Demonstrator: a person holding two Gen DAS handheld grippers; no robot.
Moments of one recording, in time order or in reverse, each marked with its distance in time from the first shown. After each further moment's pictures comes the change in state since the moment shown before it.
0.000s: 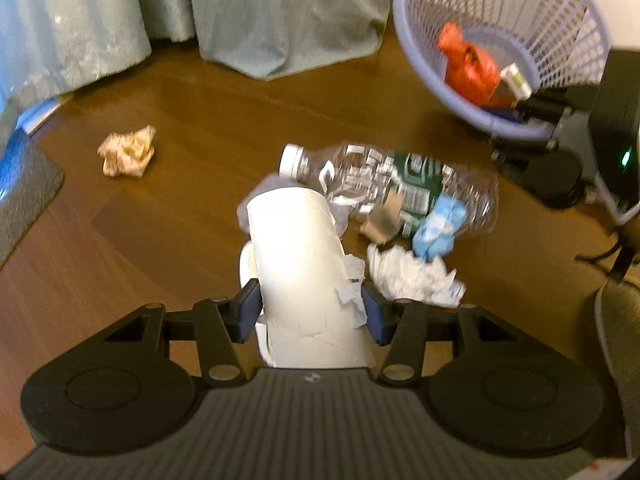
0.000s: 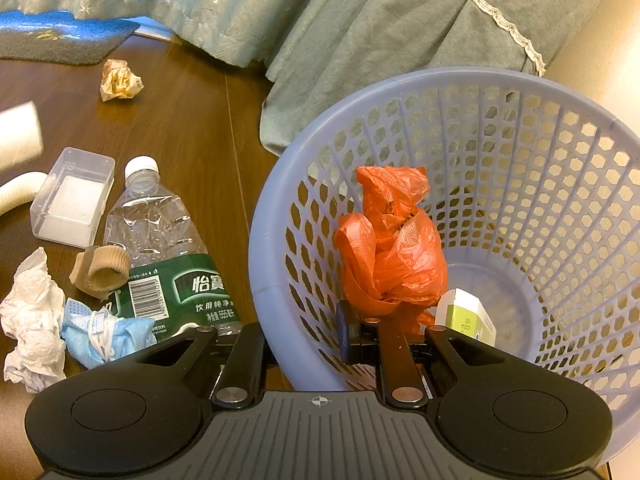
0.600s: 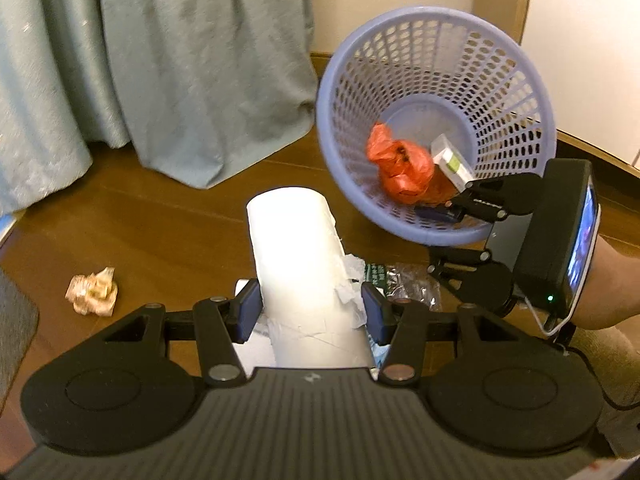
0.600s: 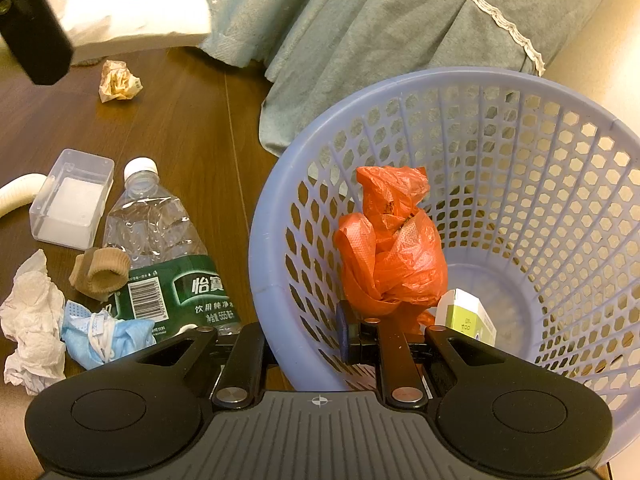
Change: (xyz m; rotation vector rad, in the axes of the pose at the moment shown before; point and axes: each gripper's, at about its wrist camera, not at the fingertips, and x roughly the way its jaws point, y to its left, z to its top) left arm -0.021 -0.028 0.081 0.193 -0.130 -0.123; right arm 0.000 -0.002 0.001 -0.001 0.000 0.002
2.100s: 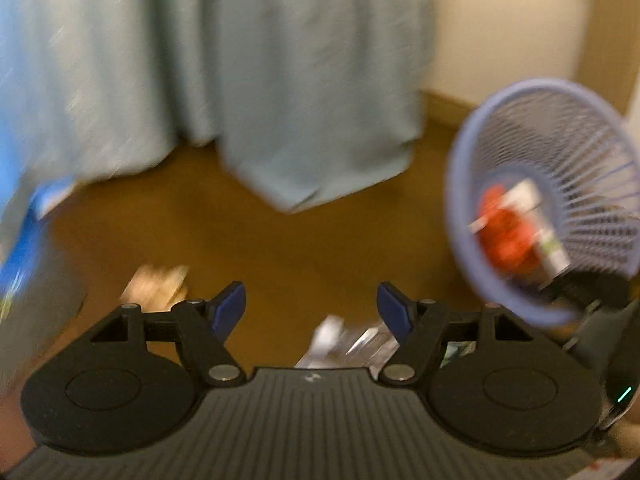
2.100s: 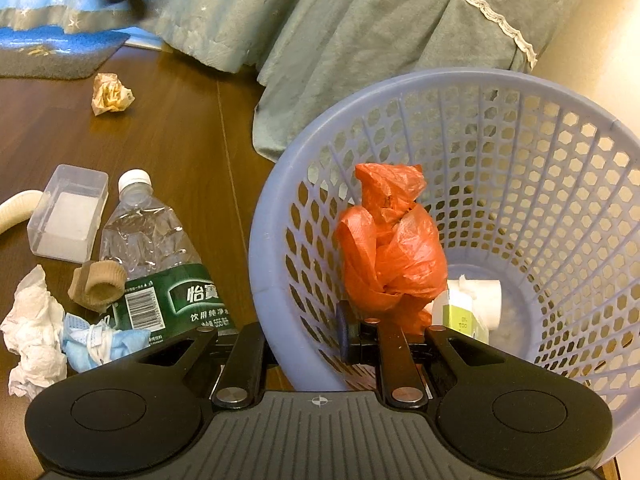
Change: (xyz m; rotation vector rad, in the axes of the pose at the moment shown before) left arm 0.011 0.074 0.006 -0.273 -0.022 0.182; right arm -0.003 -0.010 0.006 0.033 0.000 0.008
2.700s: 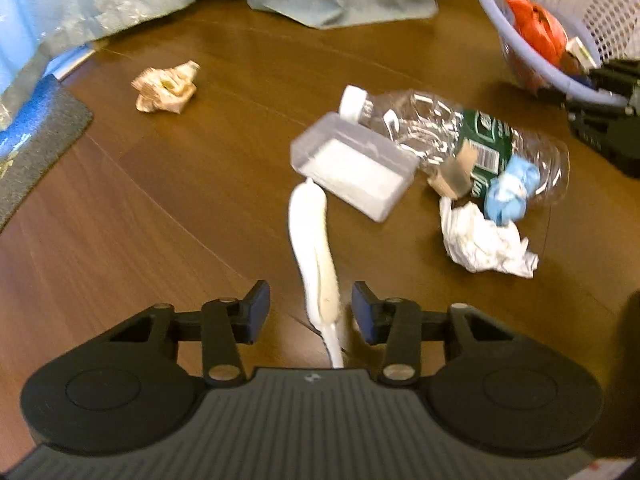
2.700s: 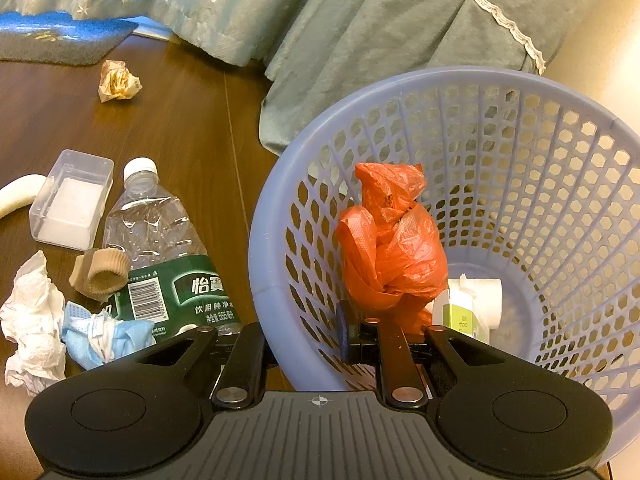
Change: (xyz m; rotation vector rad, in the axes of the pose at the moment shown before) left arm 0.026 -0.009 -0.136 0.026 0.259 0.063; right arm 0.000 0.006 -0.004 -0.032 0.008 -0.008
